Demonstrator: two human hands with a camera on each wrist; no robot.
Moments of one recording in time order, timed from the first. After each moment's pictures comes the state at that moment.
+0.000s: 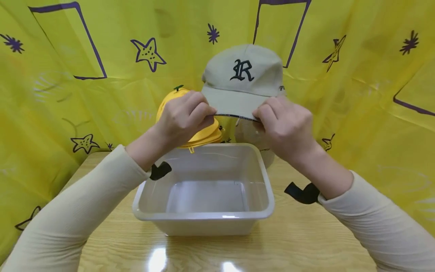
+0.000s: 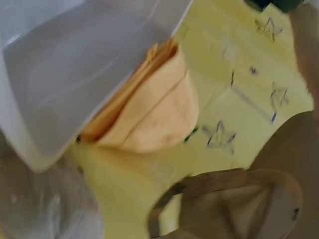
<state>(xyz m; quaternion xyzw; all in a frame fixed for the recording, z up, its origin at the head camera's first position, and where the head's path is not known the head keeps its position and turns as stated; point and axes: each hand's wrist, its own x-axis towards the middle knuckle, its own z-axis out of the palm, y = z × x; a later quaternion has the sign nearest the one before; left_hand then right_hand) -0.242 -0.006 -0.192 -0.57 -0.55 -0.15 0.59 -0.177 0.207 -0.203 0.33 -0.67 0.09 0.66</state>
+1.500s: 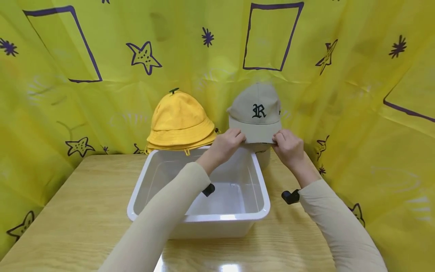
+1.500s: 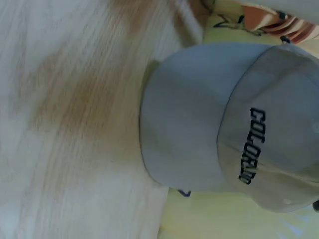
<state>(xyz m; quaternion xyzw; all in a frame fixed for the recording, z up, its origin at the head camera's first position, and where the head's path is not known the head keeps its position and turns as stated) -0.295 0.089 -0.326 -0.47 -0.78 -0.07 0.40 -0.270 0.323 -0.349 0.29 -0.73 0.07 0.61</state>
